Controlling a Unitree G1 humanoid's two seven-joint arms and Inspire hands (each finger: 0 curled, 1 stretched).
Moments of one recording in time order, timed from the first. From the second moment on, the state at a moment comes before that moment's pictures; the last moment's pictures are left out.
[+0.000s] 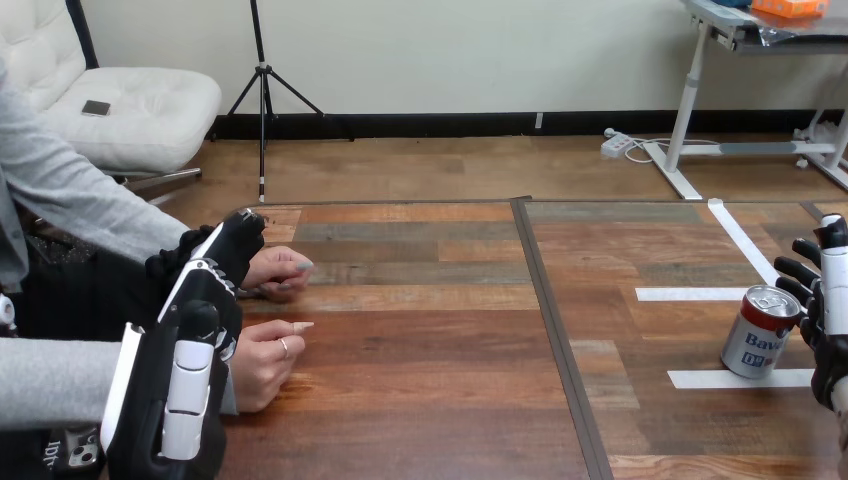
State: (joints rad) left arm 0.31 0.10 0.06 0.05 -0.30 -0.70 -0.36; right arm -0.50 -0.48 -0.35 1.23 0.15 -0.37 0.14
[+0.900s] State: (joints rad) left arm 0.31 0.10 0.06 0.05 -0.30 -0.70 -0.35; right arm -0.50 -0.47 -0.35 1.23 0.15 -0.37 0.19
